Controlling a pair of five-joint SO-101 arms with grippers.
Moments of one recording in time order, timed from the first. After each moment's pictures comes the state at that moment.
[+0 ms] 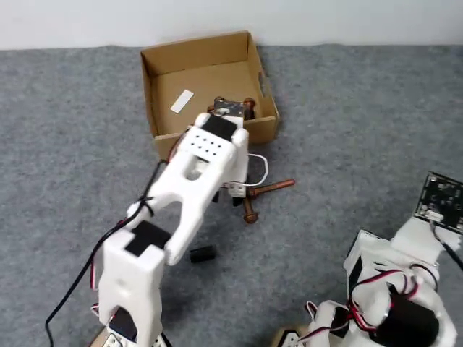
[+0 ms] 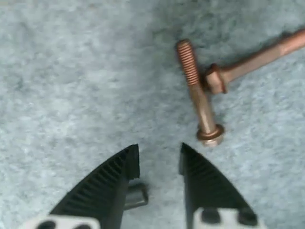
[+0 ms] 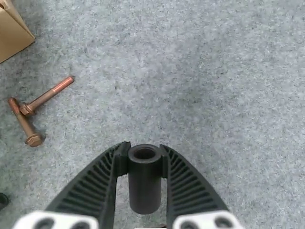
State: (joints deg) left arm 25.1 30.8 -18.9 95.9 31.4; right arm 20.9 -72.8 31.8 100.6 -1.5
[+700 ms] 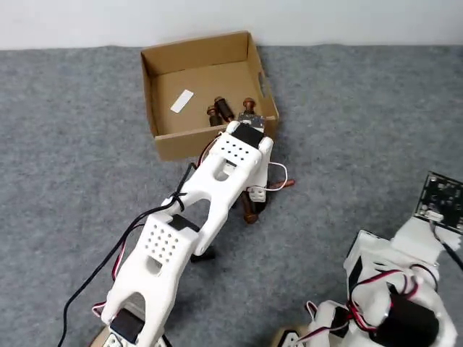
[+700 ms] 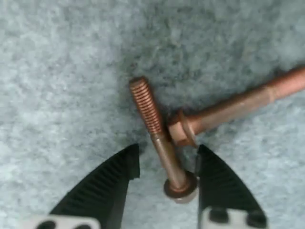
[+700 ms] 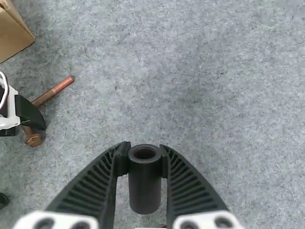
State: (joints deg) left arm 28.4 54.4 -40.7 98.0 34.9; right arm 20.9 -72.8 31.8 100.6 -1.5
